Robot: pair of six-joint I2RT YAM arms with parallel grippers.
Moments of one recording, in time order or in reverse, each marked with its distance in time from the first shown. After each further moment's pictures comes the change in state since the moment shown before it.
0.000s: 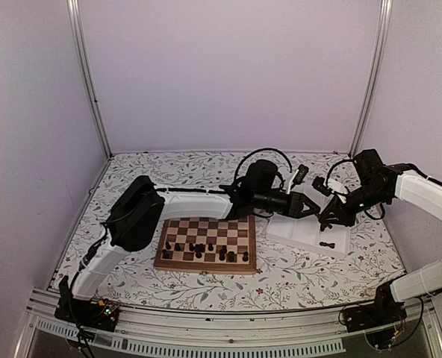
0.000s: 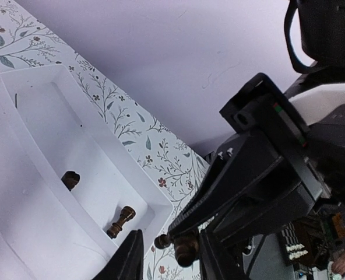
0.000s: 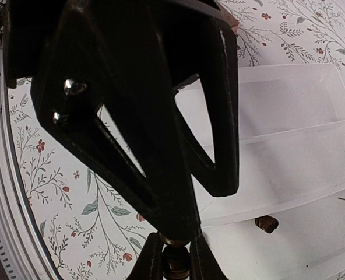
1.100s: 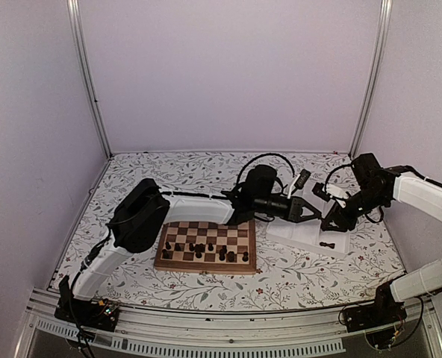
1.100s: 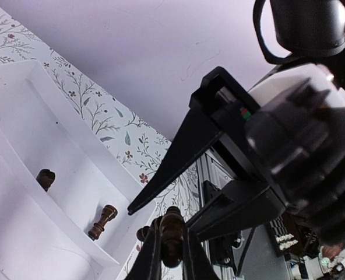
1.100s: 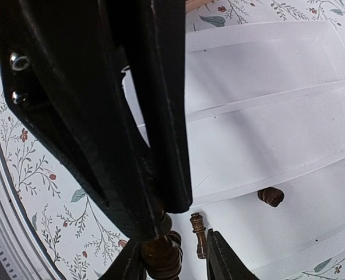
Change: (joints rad) left arm -0.006 0.035 -0.015 0.116 0.088 -0.040; right arm 0.008 0.008 -0.023 -0.019 0.107 0.060
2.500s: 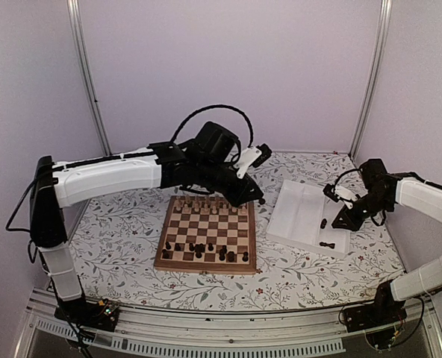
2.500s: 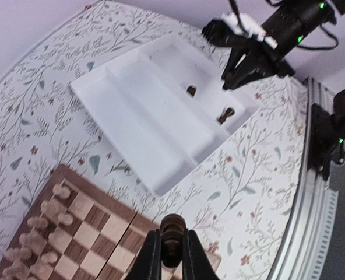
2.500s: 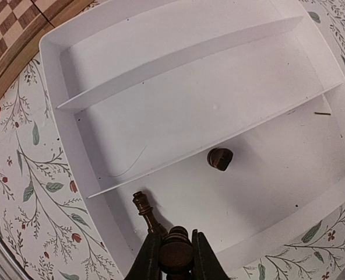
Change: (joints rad) left arm 0.041 -0.665 -0.335 -0.800 -0.497 0.617; right arm -0.118 0.010 -0.074 0.093 0.098 0.027
